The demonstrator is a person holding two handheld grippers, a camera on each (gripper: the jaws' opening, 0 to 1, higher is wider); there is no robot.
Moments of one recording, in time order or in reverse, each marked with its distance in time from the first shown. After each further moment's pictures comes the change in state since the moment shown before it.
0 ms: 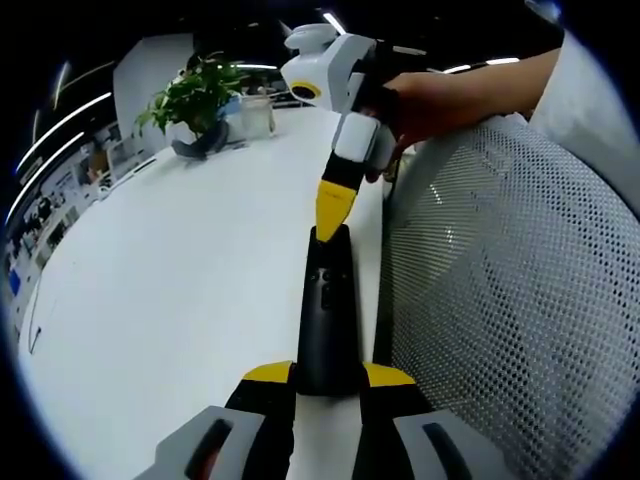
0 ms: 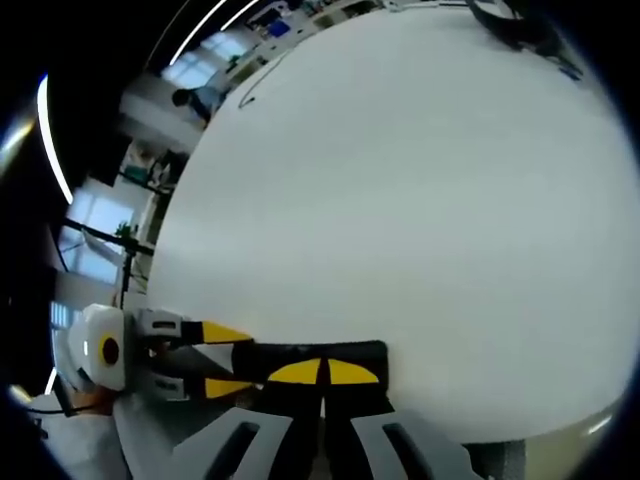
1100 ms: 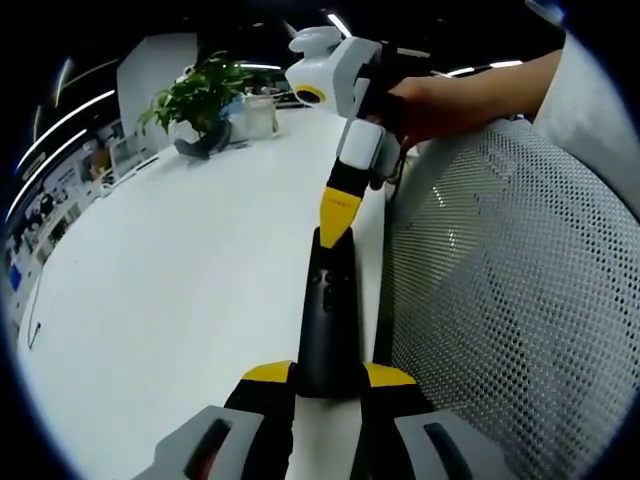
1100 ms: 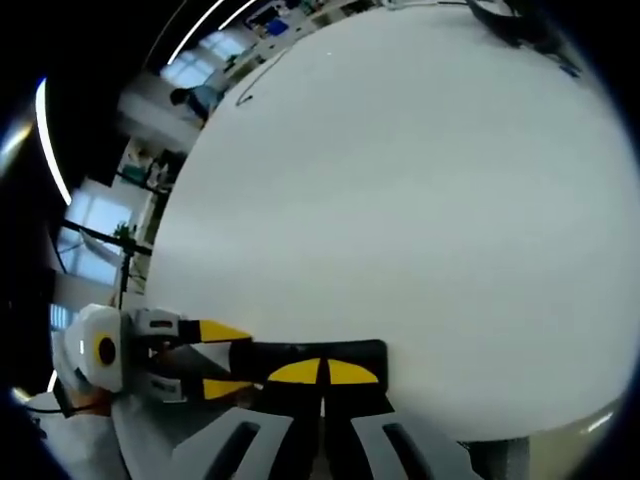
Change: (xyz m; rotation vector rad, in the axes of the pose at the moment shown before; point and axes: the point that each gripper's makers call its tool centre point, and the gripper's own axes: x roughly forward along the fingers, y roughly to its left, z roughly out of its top) left arm 0.001 -0.001 0.002 -0.019 -0.006 0.010; right arm 0.002 -0.003 -0.003 0.017 0.002 -0.005
